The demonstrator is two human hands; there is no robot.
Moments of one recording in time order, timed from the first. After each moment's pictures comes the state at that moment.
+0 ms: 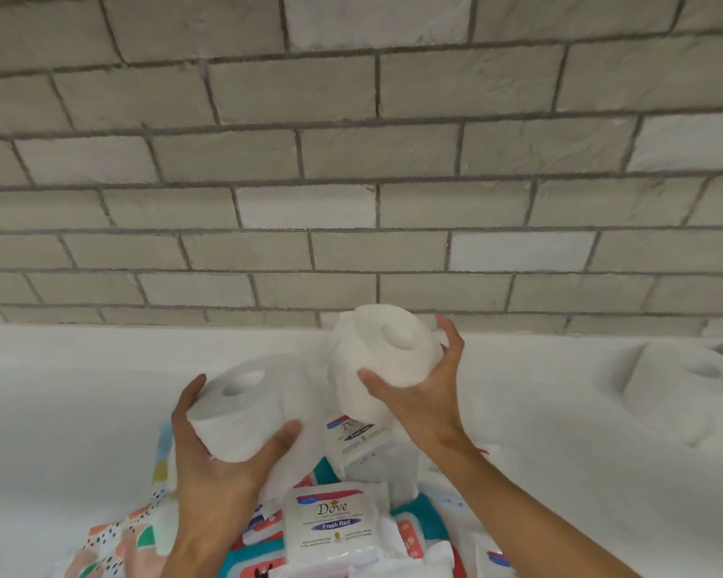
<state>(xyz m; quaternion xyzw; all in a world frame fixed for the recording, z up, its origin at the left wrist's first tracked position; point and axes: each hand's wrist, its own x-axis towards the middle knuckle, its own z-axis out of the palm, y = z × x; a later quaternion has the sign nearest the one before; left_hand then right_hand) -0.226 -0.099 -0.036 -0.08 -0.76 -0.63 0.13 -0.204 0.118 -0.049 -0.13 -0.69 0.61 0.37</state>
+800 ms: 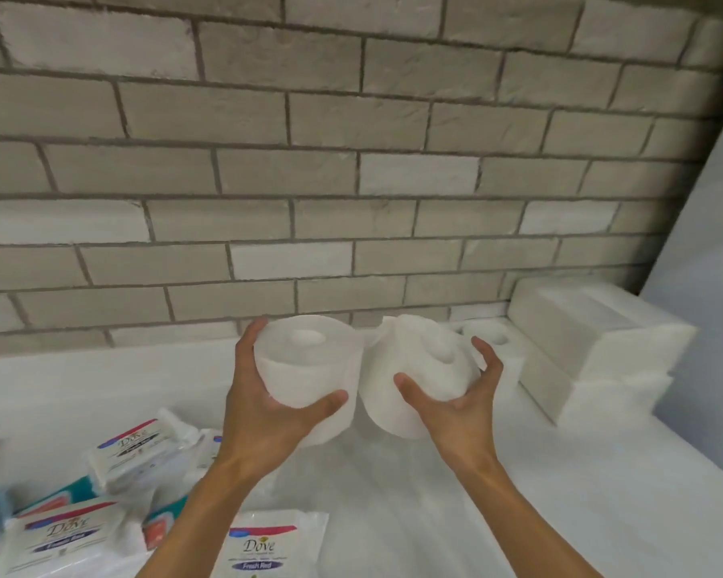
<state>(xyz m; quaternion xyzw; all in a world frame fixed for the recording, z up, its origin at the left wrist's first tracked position) -0.089 0.143 -0.006 -0.33 -0.70 -0.63 0.03 0.055 0.307 -0.019 -0.27 -0.64 0.54 0.48</state>
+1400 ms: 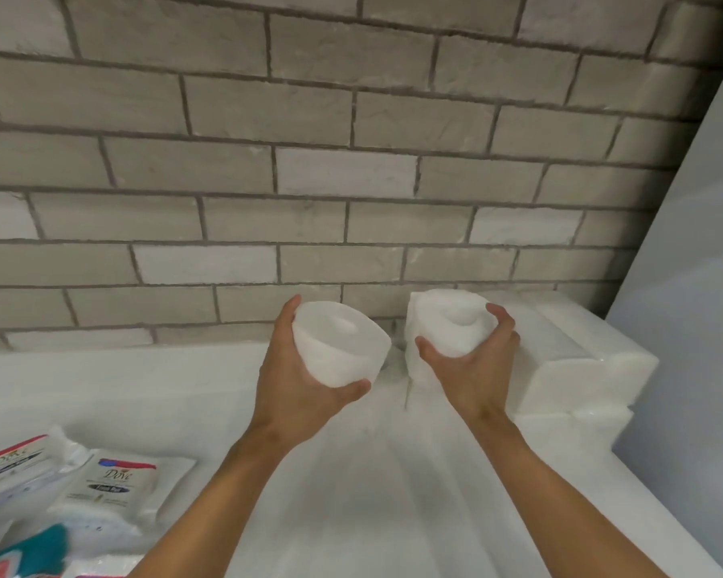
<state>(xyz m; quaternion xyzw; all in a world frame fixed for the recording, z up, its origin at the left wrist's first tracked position) -0.038 0.308 0.001 -0.35 -0.73 -0.59 0.01 0.082 0.500 -0.001 -0.35 -0.72 0.32 0.52</state>
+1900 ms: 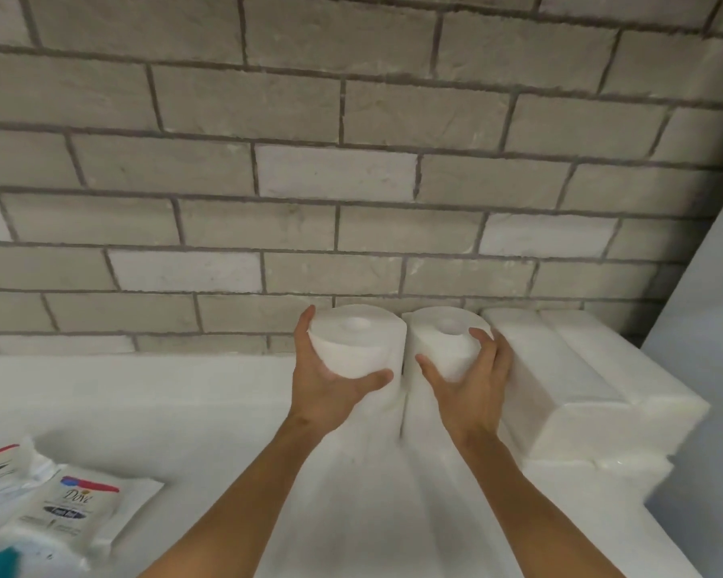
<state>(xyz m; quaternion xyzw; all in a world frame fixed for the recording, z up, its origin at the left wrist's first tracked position) -0.054 0.410 -0.021 -0.27 -0.70 -0.66 -0.03 0.051 0.564 -0.040 -0.35 -0.77 0.24 0.48</state>
